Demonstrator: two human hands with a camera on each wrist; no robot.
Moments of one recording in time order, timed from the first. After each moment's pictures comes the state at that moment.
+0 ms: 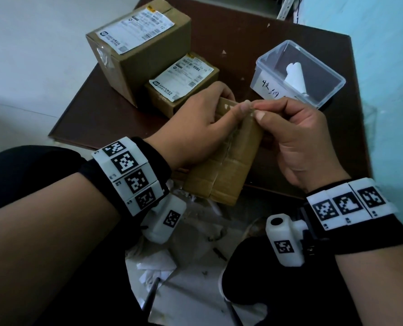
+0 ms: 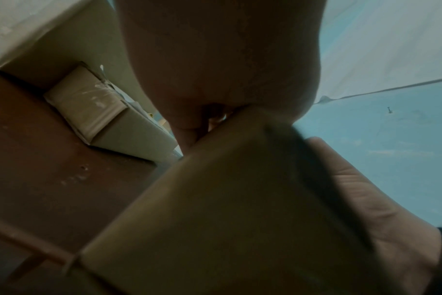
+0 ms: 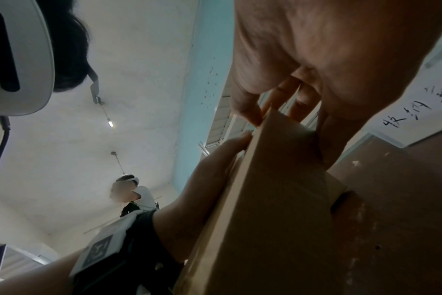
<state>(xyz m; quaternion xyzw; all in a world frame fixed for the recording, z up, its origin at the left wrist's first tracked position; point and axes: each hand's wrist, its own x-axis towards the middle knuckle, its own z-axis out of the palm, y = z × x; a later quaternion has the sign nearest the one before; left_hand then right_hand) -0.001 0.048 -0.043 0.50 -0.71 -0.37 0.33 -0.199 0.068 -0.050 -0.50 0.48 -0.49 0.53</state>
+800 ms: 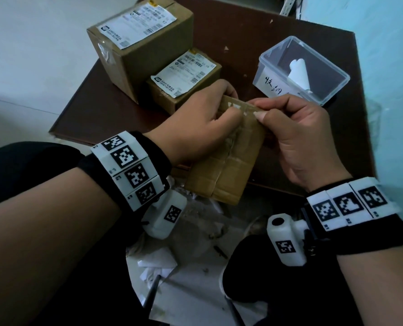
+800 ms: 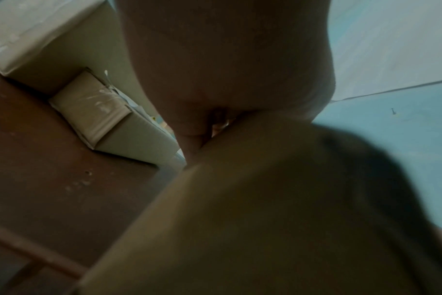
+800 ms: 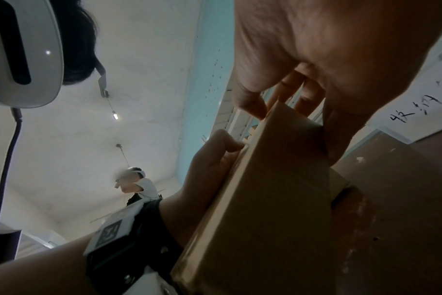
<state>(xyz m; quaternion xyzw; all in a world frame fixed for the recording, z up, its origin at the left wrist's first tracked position) 0.004 0.049 -0.040 0.47 -0.73 -0.40 0.31 -0.196 0.069 -0.051 -0.50 0.49 -0.48 0.52</state>
